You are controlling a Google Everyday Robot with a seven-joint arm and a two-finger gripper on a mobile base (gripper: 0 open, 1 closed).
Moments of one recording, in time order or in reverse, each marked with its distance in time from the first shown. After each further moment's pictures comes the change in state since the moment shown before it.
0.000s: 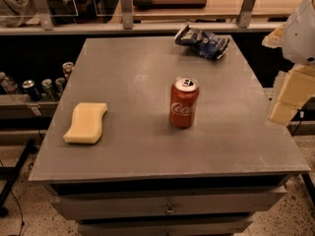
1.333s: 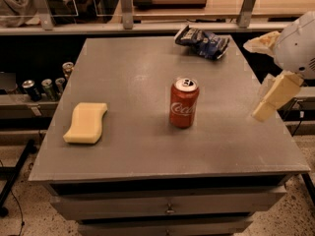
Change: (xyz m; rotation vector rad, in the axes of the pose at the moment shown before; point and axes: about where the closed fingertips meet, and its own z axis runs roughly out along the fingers) arm -0.023 -0.017 0.033 -0.032 -0.372 -0.025
